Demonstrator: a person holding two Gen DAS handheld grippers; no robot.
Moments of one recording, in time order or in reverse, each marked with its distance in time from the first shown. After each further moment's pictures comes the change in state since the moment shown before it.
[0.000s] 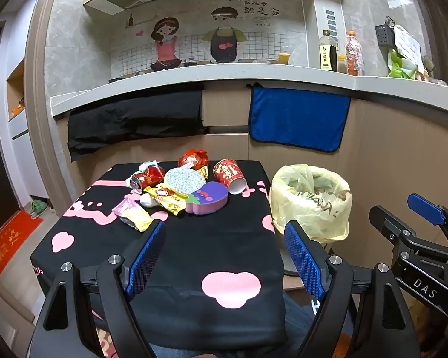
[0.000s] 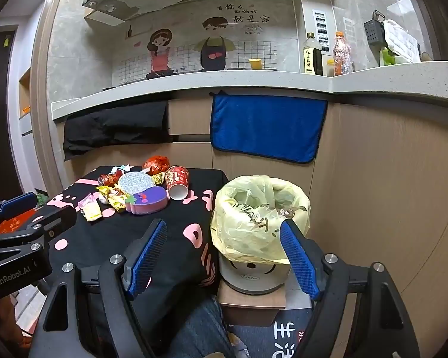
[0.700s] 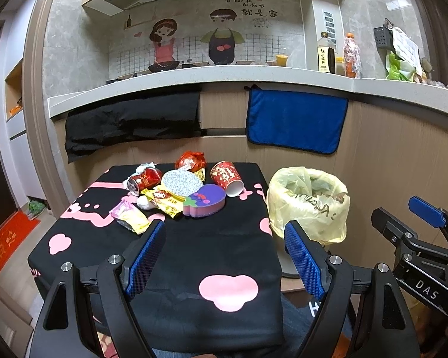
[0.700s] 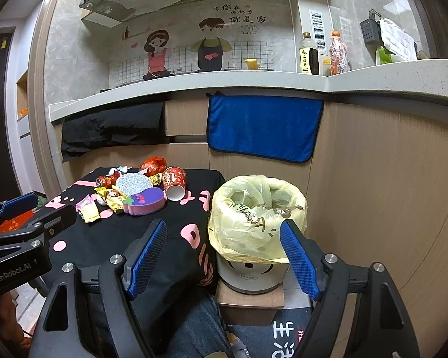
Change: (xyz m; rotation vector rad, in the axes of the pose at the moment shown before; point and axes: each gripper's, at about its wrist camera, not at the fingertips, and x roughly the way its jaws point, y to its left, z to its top) left arm 0.001 -0.001 0.005 0.000 -0.007 -0.012; right arm 0.001 -0.003 -0.002 0.013 -0.003 -0.013
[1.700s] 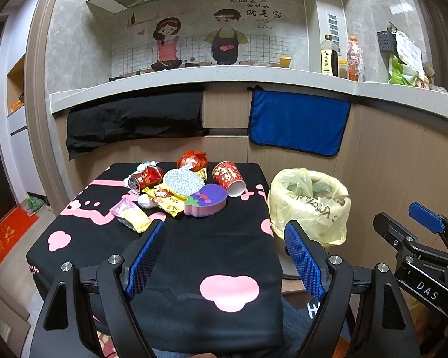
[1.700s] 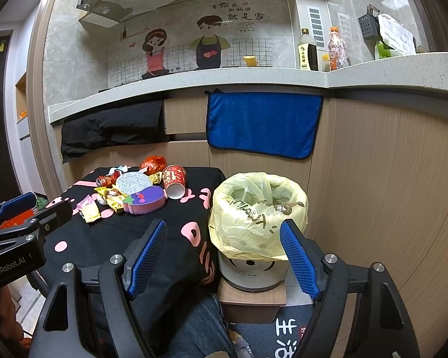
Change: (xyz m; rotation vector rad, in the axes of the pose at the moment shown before) left arm 0.000 0.002 0.000 -0.016 -0.007 0.003; right arm 0.001 0.001 -0.003 0.010 0.007 0.001
